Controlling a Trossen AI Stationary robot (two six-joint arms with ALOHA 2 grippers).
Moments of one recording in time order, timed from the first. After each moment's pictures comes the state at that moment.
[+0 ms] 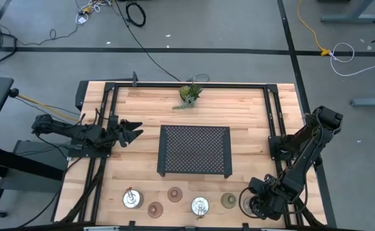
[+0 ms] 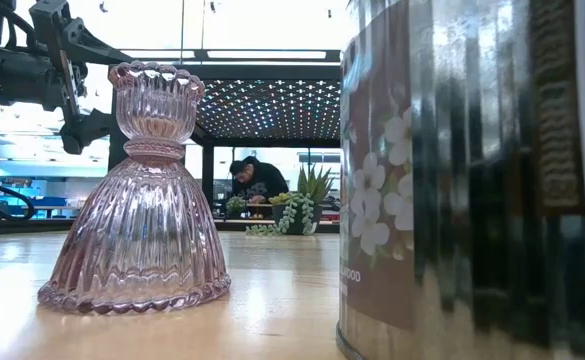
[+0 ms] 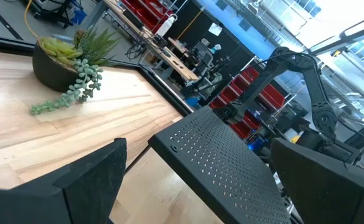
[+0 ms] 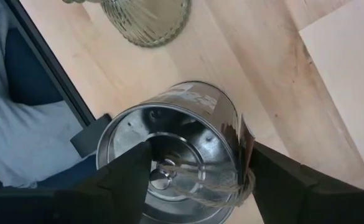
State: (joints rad) left arm -0.26 0.08 0.01 0.08 -0.61 -0.74; right arm 1.01 1.49 0.97 -0.78 0.06 1.55
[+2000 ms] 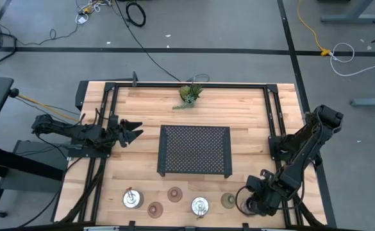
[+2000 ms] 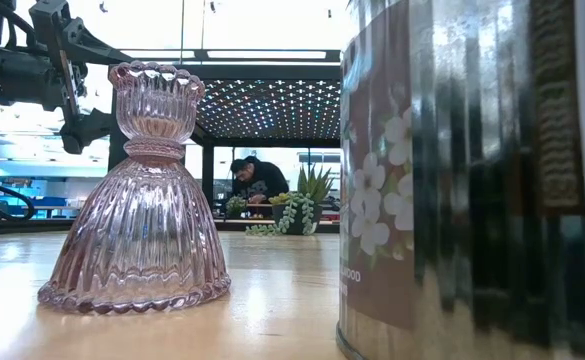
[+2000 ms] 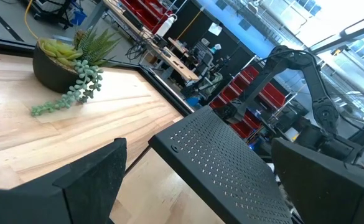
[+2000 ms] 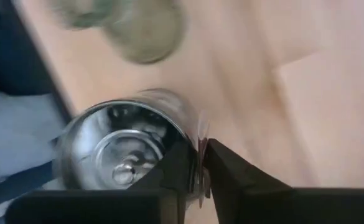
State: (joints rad) left arm -0.26 0.08 0.01 0.08 -0.61 -0.74; right arm 0.94 1.49 0.97 -0.88 0.08 1.37
